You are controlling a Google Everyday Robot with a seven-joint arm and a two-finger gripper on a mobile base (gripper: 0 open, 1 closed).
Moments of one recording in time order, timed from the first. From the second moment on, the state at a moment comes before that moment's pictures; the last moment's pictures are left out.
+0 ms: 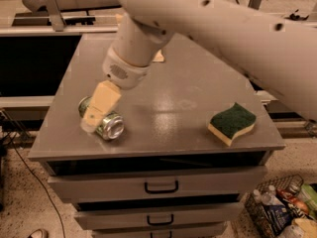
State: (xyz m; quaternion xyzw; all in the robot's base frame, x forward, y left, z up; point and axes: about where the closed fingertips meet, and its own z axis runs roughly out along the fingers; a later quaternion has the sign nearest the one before) arm 0.512 0.099 0.892 -0.56 0.79 0.17 0.16
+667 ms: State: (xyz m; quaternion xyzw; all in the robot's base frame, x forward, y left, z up) arm 0.529 0.153 0.870 -0.50 0.84 0.13 0.16
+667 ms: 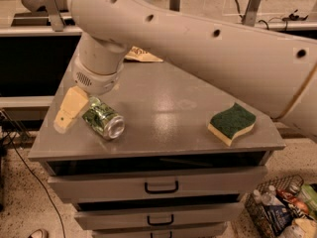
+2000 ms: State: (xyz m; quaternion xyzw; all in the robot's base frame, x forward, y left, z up) arm 0.546 0.135 0.842 -0.42 0.89 0.05 0.15
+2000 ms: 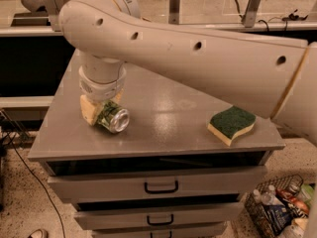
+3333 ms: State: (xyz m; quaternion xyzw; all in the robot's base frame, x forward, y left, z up) arm 0.583 0.137 0.904 -0.43 0.84 0.14 0.29
